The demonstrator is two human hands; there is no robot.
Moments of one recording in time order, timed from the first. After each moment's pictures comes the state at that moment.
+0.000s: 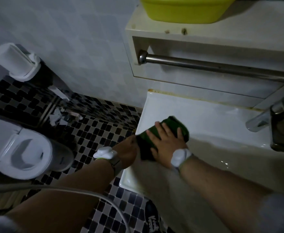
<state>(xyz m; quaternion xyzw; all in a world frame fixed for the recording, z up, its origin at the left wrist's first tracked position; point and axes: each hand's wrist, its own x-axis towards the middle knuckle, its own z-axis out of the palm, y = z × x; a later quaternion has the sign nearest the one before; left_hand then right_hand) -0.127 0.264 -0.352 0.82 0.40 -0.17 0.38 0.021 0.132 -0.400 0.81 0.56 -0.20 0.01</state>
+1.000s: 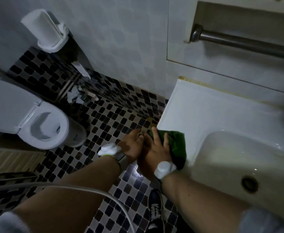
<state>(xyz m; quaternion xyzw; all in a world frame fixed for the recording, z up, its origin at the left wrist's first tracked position) -0.190 0.272 -0.363 0.69 0.53 -0.10 0.48 -0.108 0.176 -0.416 0.74 0.64 -0.20 0.02</state>
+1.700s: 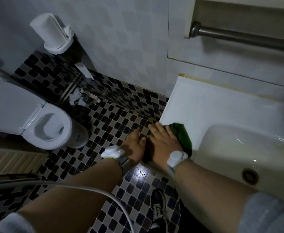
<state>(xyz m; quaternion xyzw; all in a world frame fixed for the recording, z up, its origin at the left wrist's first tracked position) -0.213 0.245 -0.356 0.73 0.51 -0.07 0.44 -0.086 0.163 -0.411 0.74 0.65 -0.18 -0.03</state>
